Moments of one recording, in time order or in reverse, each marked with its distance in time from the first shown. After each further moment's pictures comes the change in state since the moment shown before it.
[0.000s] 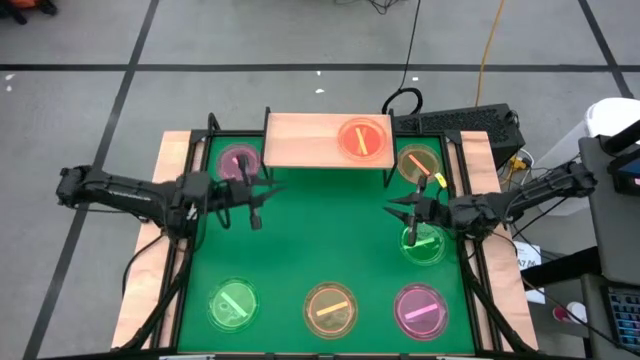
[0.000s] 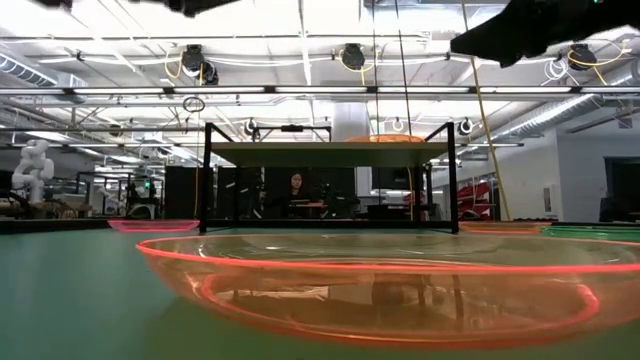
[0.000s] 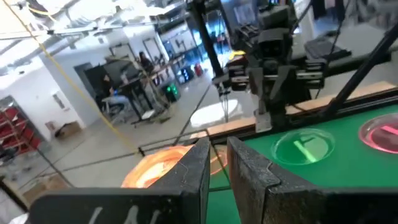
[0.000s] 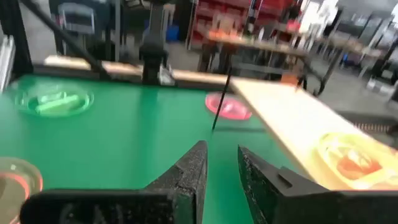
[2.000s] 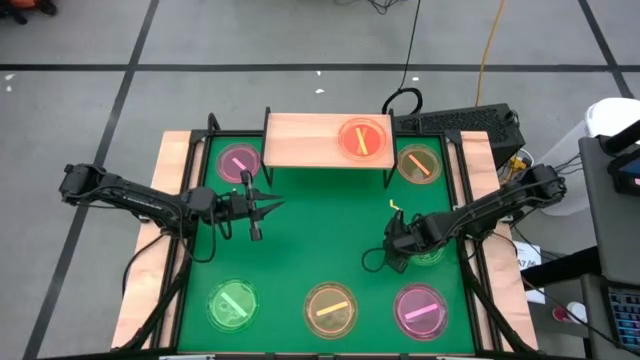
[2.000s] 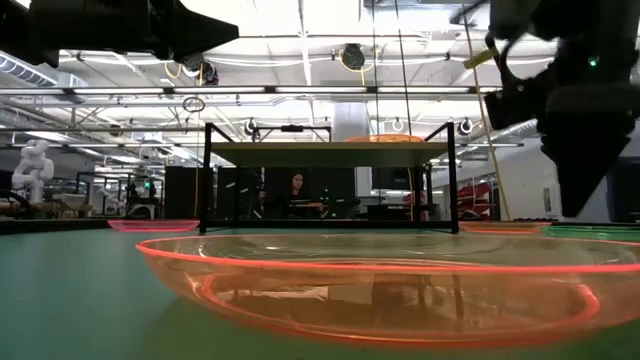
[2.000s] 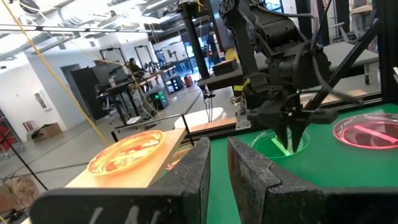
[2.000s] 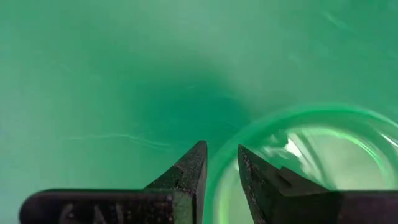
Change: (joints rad) left arm -0.026 0.065 -0.264 0.374 0.023 -0.073; right arm 0.028 0.659 0.342 -0.924 -0.450 1.014
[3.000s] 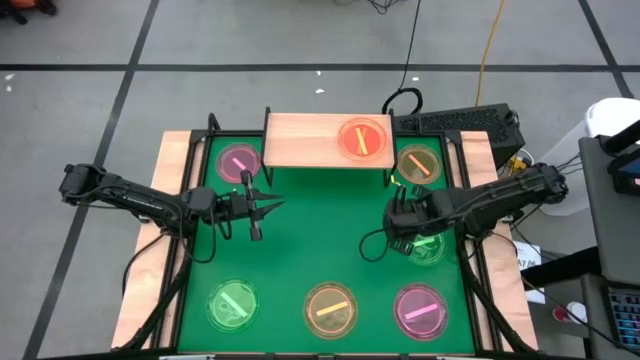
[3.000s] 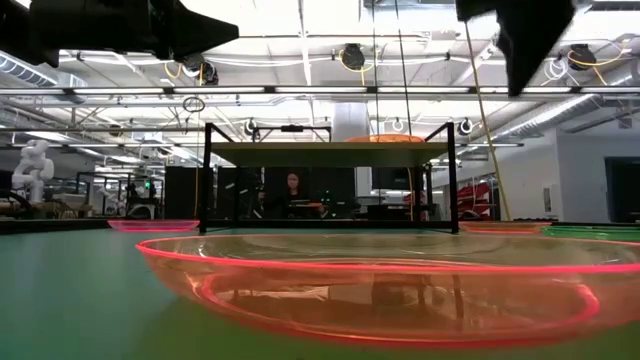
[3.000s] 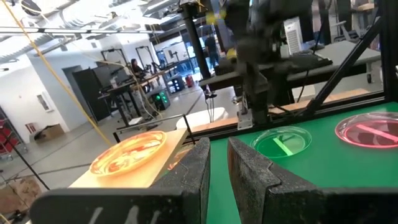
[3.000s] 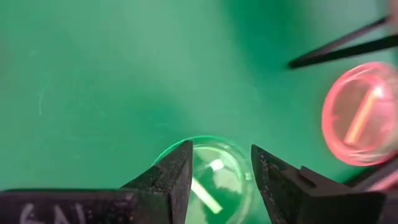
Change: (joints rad) left arm 0.001 0.000 0.000 0.001 -0.003 0.011; right arm -0.072 0.001 0.509 -0.579 0.196 -0.270
